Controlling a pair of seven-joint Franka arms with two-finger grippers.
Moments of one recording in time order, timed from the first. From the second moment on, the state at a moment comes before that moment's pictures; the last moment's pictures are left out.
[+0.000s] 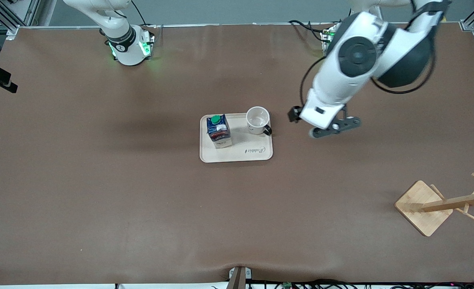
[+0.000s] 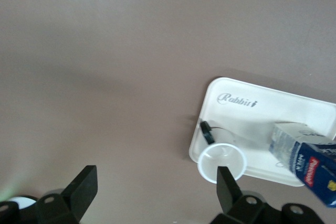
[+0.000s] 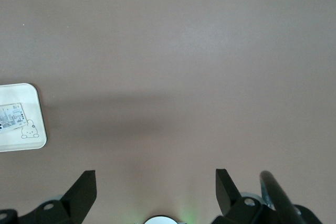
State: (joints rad) left arm -0.19 0.26 -0.45 -1.61 0.05 1.72 -0.94; right arm -0.07 -0.03 -0.05 -1.47 0.01 1.39 -0.07
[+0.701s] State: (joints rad) left arm -0.35 0.31 -0.45 -1.90 0.08 2.05 -1.40; right arm -0.07 0.00 -0.05 -1.47 0.01 1.42 -0.07
